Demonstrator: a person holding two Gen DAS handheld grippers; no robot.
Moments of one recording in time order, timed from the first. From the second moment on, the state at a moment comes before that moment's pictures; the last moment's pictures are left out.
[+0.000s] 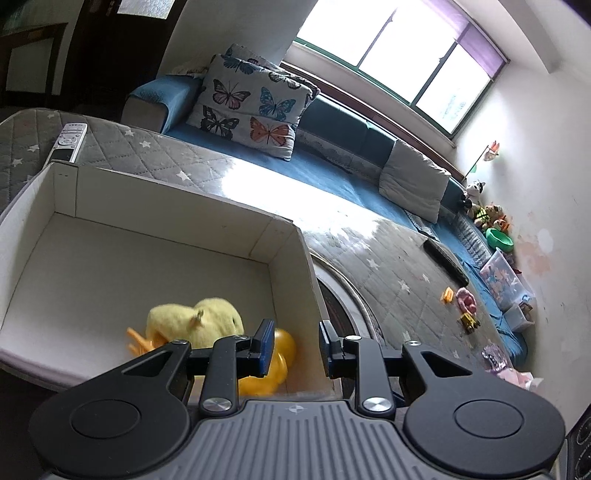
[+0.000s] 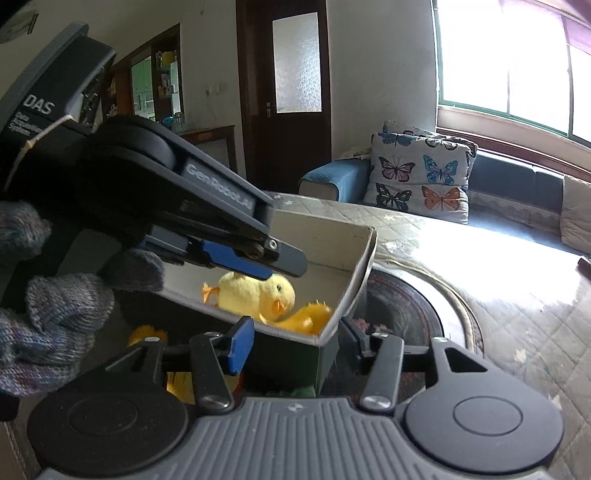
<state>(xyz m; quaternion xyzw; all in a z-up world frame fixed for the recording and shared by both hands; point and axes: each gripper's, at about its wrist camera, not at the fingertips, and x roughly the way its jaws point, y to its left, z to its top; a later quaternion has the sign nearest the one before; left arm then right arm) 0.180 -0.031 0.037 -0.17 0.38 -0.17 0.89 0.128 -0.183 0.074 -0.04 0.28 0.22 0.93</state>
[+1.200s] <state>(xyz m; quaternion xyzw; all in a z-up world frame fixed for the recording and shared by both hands) 0.089 -0.046 0.004 -0.17 0.43 -0.16 0.87 0.053 -0.210 0.032 -0.02 0.33 0.19 0.92</state>
